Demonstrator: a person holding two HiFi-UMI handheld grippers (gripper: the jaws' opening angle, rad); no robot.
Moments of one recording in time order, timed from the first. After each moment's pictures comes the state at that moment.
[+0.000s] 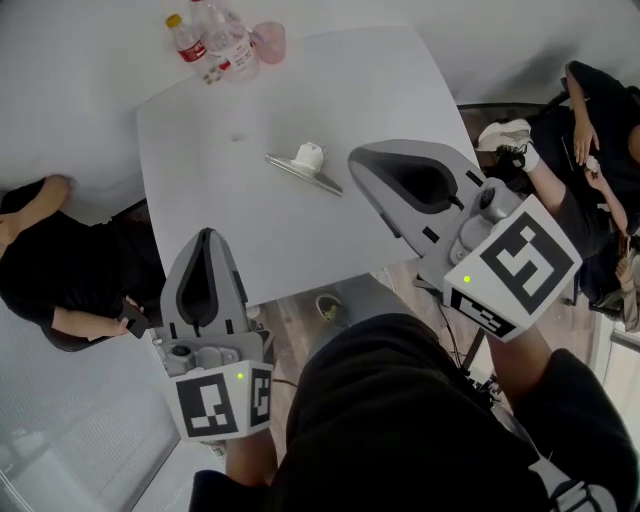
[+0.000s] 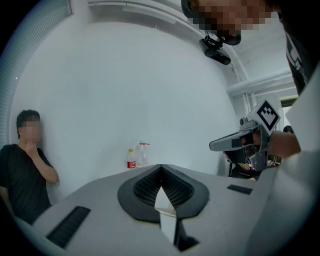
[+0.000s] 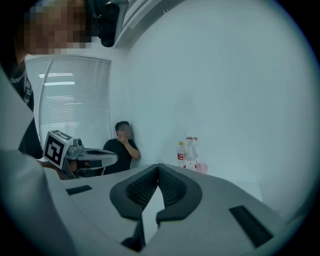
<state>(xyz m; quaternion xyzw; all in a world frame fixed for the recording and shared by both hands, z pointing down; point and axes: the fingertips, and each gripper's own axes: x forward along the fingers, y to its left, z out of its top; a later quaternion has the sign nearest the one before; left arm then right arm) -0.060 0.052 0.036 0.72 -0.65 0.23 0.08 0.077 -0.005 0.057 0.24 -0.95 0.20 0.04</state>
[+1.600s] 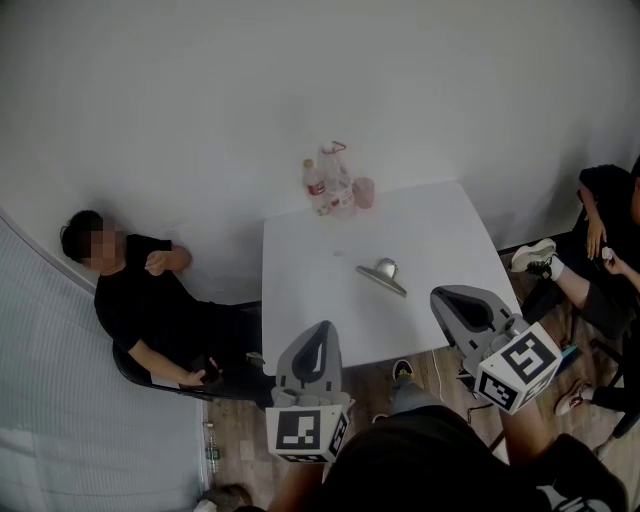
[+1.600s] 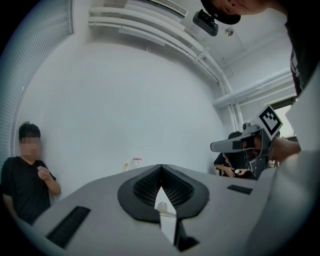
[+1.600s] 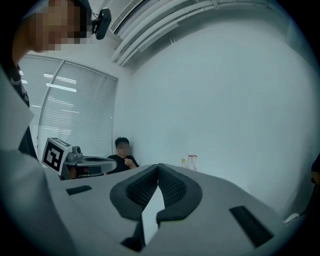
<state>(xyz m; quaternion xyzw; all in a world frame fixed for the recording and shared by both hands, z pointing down) -0.020 0.146 -0.075 0.76 -0.62 0.20 0.04 0.129 0.102 -0.055 0.31 -0.93 0.19 -0.03</state>
